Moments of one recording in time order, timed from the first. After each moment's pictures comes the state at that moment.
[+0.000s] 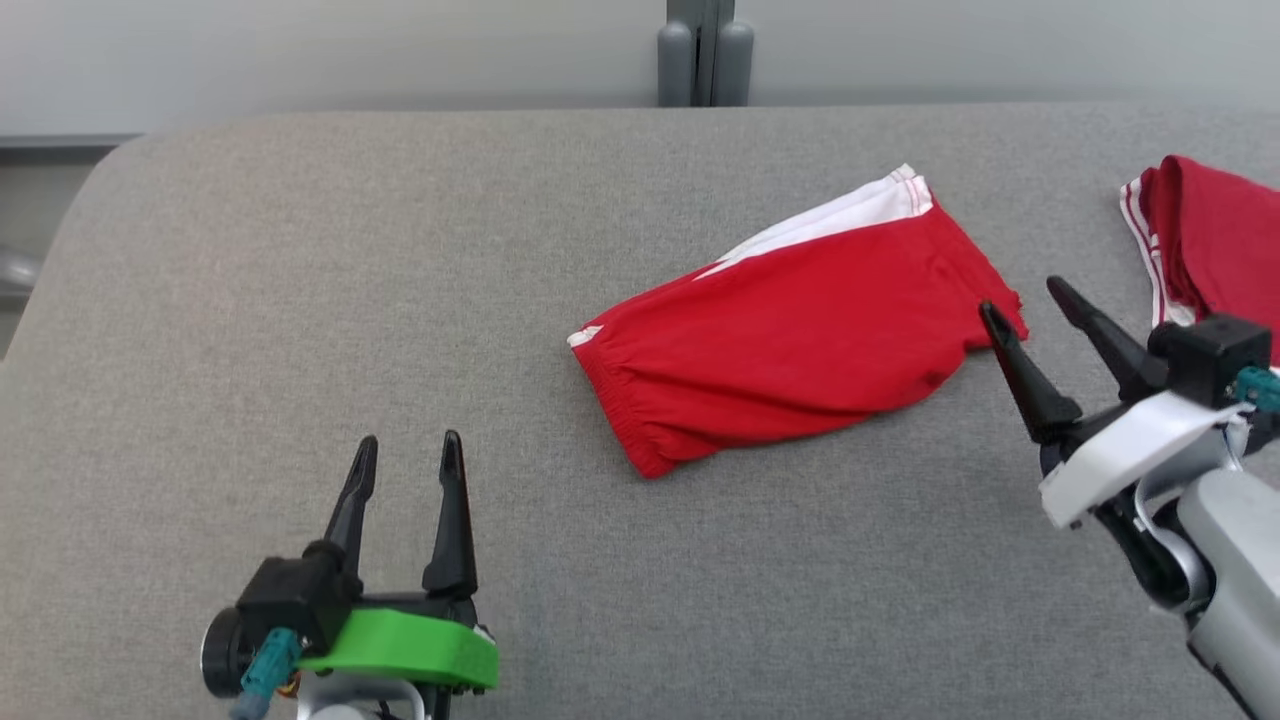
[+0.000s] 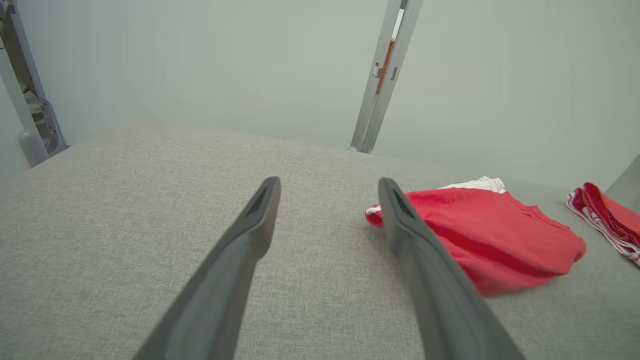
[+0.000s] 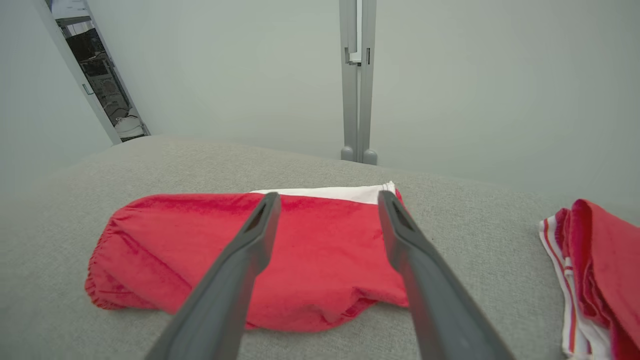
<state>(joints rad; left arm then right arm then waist) -0.09 0.21 -0.42 0.04 -0.51 0.23 -0.26 -0.45 -0.58 0.53 0.36 0.71 0.13 -0.26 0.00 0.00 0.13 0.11</state>
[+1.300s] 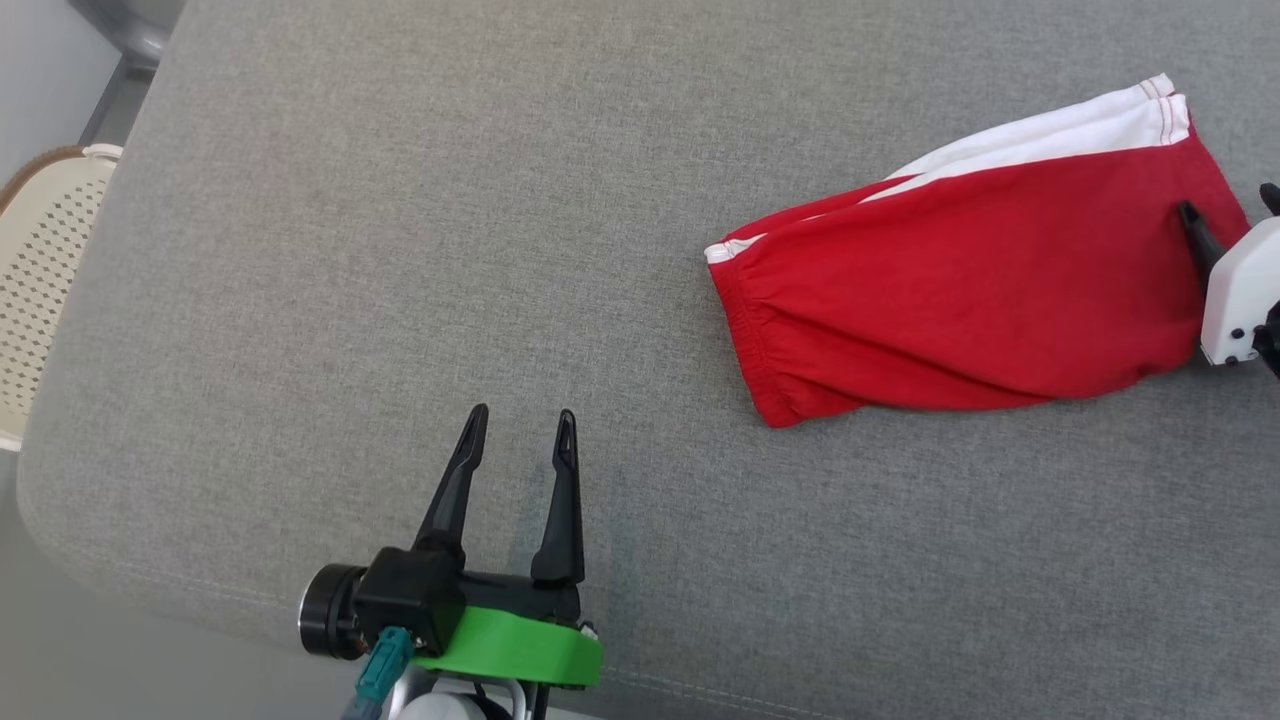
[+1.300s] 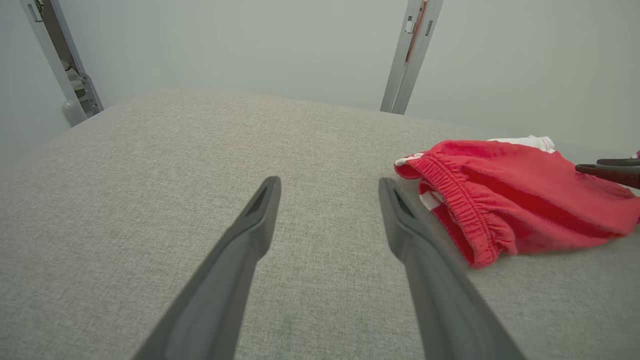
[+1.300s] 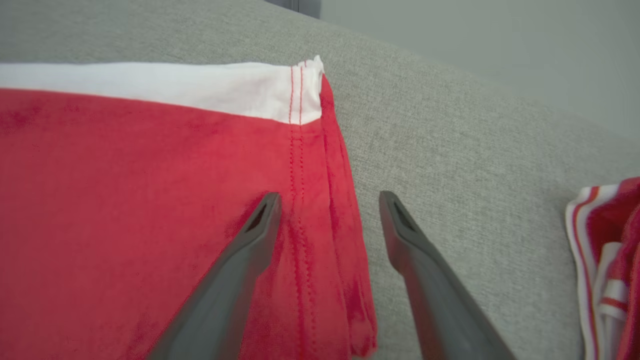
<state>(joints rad) -0.08 0.05 -0.45 0.00 -0.30 0.16 -0.26 -0.84 -0.61 0.52 0.91 0.56 0.13 0.03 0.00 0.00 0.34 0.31</state>
